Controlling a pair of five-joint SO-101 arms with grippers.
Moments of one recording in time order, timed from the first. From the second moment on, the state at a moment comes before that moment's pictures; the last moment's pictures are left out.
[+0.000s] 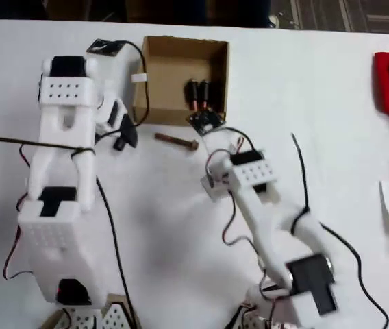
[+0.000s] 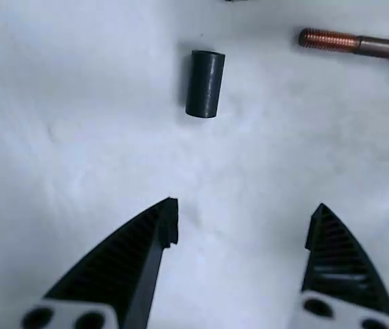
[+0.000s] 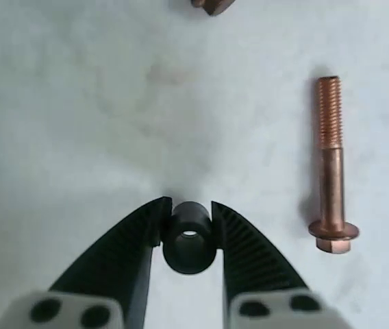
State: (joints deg) left arm -7.1 24.4 -29.9 101.4 -8.6; right arm -20.9 -4.5 35.9 54.0 17.7
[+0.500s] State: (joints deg) left arm -6.9 23.4 -29.0 101.4 -8.6; right arm -20.9 6.6 27.7 57.5 17.7
